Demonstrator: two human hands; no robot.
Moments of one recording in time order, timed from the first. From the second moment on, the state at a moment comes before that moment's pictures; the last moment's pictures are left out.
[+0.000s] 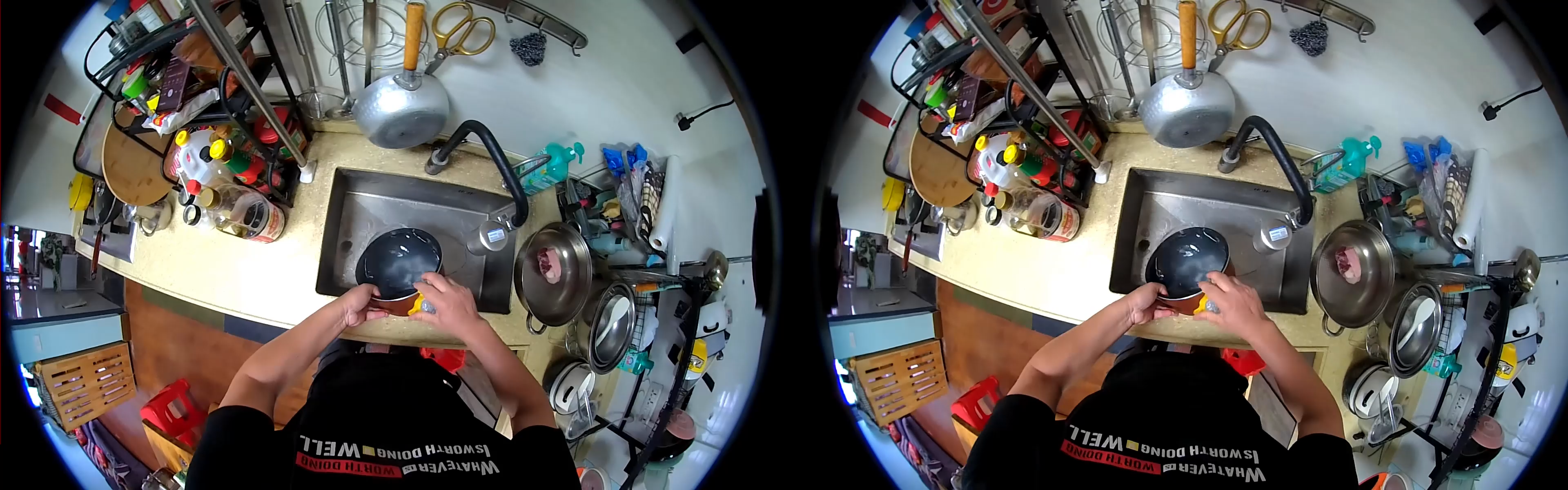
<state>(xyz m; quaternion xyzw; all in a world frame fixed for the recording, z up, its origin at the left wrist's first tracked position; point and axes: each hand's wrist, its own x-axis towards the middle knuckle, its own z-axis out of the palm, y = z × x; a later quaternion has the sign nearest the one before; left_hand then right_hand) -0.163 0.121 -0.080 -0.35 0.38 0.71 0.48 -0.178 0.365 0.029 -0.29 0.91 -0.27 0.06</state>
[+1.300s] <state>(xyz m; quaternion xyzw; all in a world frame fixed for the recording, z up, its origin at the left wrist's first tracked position) -0.217 0.238 -0.091 -0.32 0.28 0.72 0.54 -0.174 0.425 0.033 -0.13 0.97 -0.16 0.08</state>
